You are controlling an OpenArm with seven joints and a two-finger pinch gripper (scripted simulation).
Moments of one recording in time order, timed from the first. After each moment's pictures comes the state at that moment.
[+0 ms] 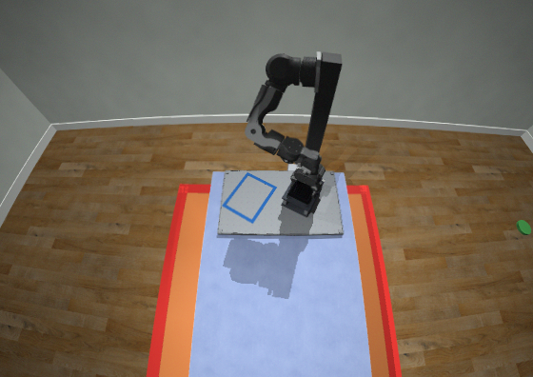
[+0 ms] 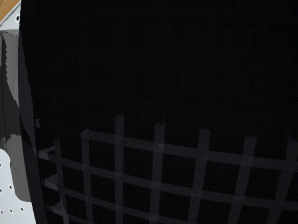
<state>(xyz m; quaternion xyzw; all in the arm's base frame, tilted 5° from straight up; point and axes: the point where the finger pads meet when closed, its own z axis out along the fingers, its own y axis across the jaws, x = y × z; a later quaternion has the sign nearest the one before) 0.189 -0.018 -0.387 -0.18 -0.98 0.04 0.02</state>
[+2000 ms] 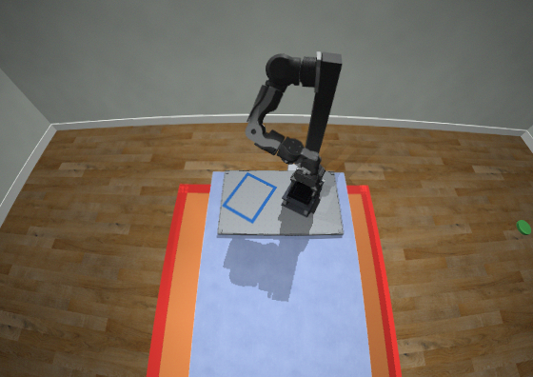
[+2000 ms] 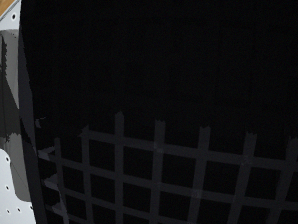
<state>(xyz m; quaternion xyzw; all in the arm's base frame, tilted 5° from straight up) 0.190 -0.019 -0.391 -0.18 -0.98 0.04 0.01</state>
